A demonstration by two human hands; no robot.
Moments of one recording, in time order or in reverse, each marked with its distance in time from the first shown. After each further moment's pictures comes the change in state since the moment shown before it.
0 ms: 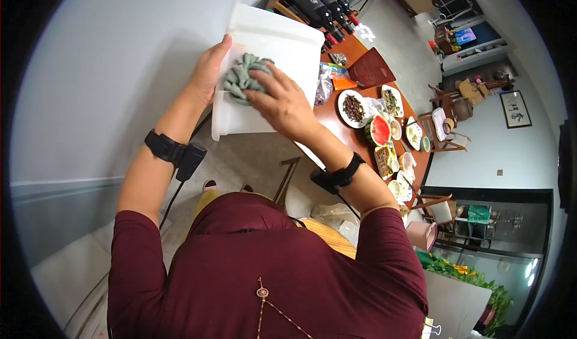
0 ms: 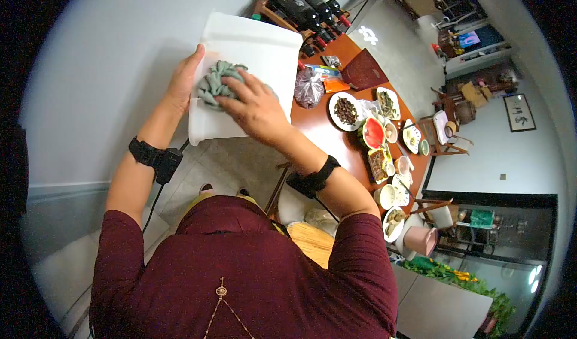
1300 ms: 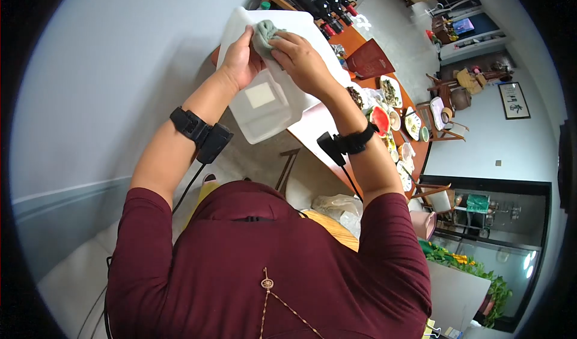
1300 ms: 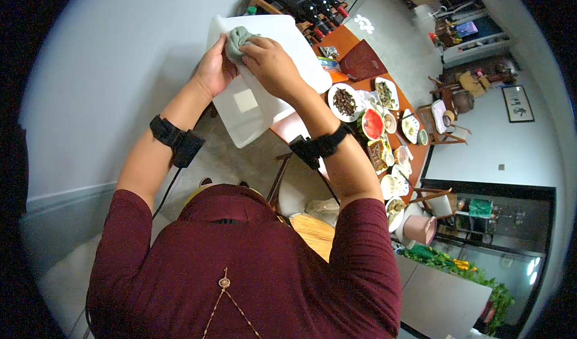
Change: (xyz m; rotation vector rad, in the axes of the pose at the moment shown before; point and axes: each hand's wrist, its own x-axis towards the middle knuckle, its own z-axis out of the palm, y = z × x) left_hand 0.055 -0.043 0.032 -0.320 -0.070 -0.203; right_hand 0.040 0.061 -0.016 0.146 -0.028 0.269
